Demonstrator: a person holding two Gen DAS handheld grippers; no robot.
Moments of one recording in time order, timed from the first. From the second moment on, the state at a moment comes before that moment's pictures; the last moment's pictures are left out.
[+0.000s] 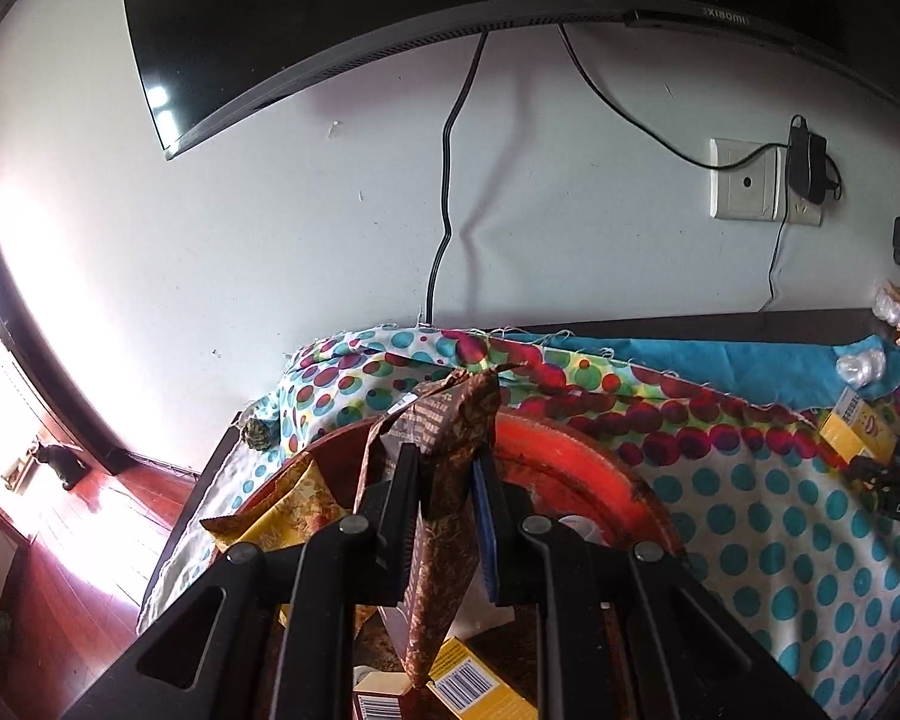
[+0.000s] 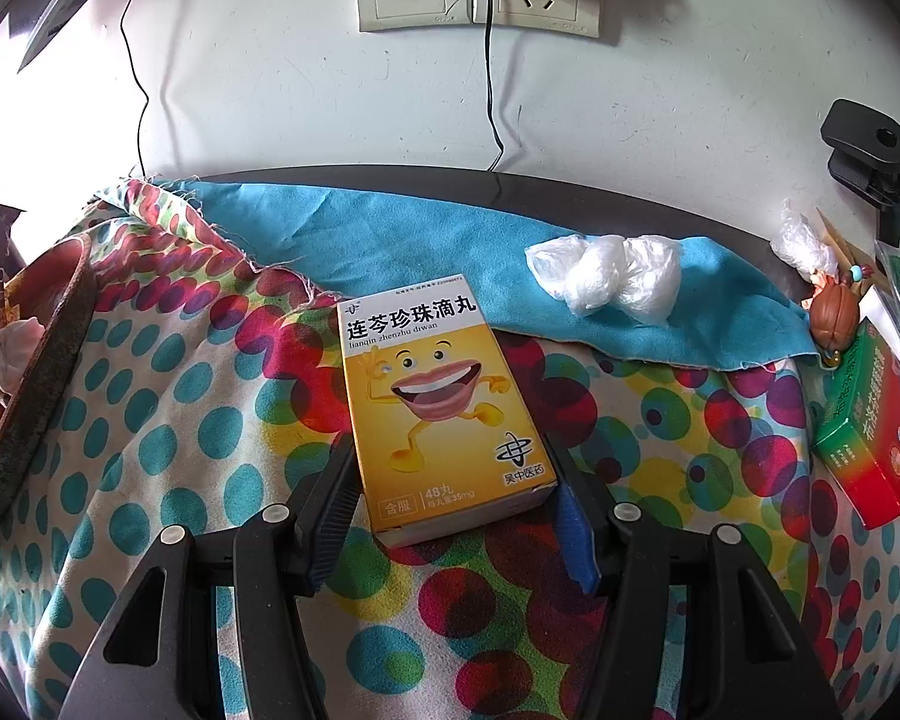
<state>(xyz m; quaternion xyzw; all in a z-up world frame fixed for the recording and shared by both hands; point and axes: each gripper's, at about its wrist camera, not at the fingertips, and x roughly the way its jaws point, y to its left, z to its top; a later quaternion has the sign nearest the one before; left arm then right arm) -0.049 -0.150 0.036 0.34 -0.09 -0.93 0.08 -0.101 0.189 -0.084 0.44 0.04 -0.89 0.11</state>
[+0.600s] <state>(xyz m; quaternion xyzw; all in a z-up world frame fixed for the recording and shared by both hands) -0.060 -0.142 0.010 0.36 -0.13 -0.92 0.09 -0.102 0.190 -0.084 0.44 0.04 -0.89 0.11</state>
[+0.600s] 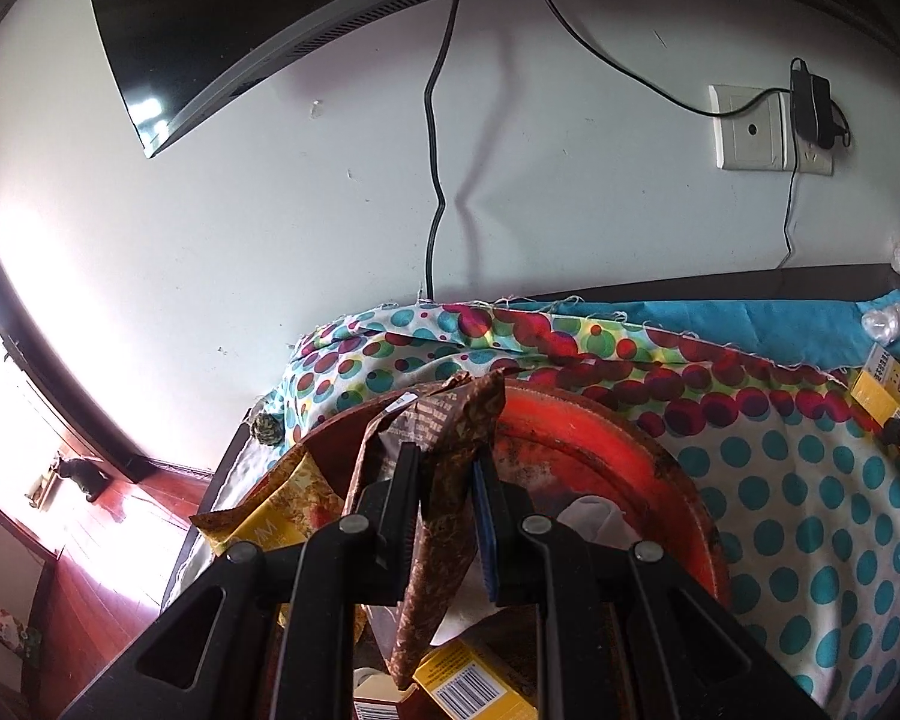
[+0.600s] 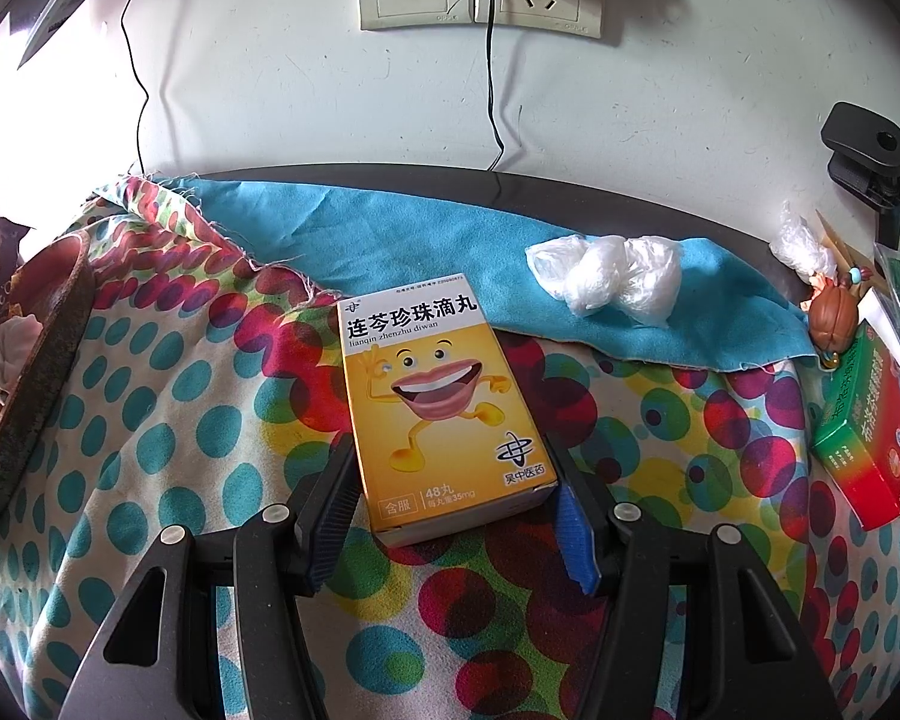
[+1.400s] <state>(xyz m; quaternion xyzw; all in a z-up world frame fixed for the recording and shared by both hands) -0.060 -0.125 -0.009 0.37 -0.15 -0.91 0.08 -0.104 0.190 -0.083 0.44 0.05 -0.89 0.11</state>
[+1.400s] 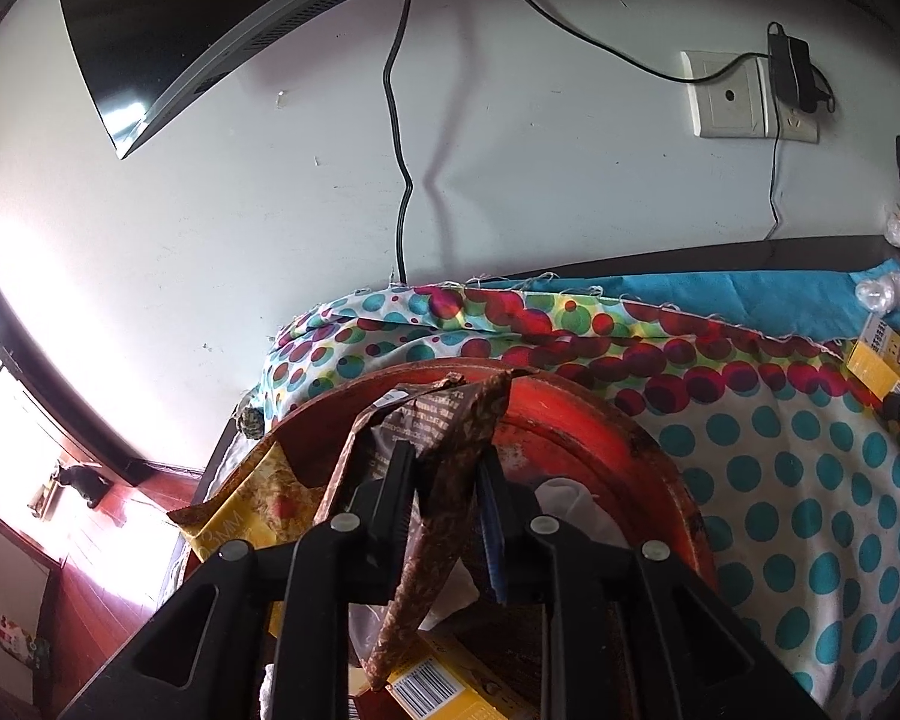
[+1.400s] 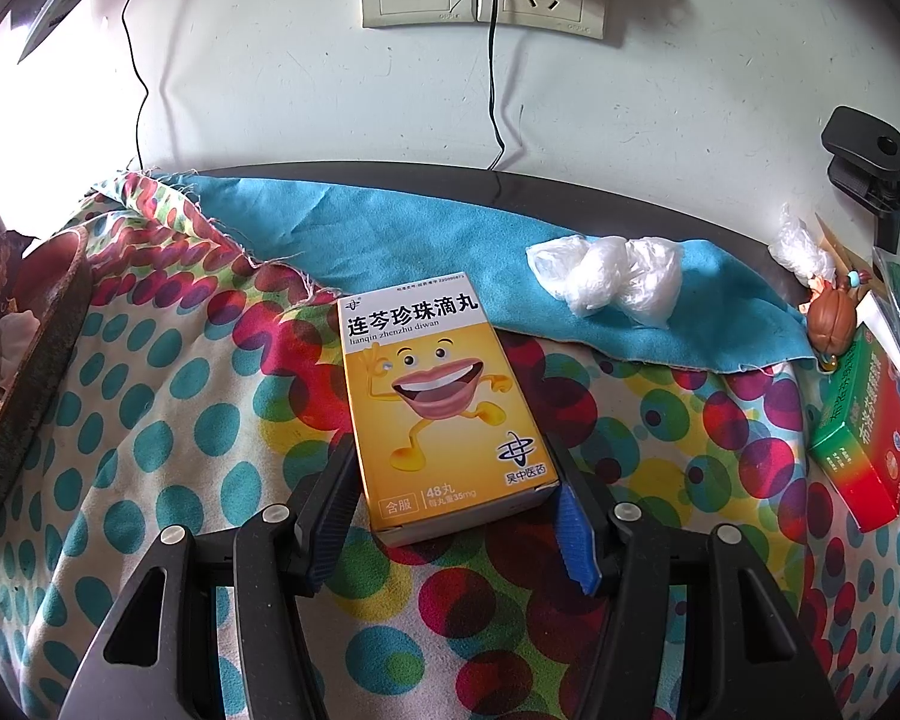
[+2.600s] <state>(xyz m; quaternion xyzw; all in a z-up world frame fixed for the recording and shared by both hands) 0.037 -0.171 -0.009 0.30 0.04 -0.95 0.10 -0.056 0.108 -0.046 0.37 0.10 -0.90 0.21</state>
